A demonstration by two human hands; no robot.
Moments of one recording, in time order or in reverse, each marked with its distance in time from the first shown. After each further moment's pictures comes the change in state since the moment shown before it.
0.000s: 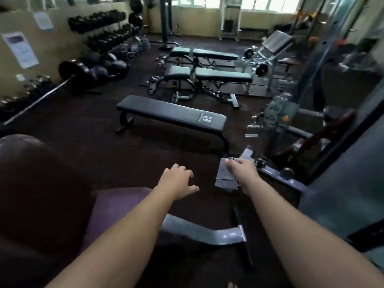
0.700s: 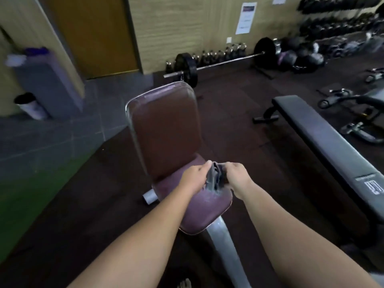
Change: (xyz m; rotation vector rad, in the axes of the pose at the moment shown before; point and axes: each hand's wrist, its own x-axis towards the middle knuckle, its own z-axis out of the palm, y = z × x) left_hand -0.064 -0.125 0.049 -1.298 0.605 -1.211; right_hand 0.029 -0.060 0.305 -0.313 -1.075 -0.134
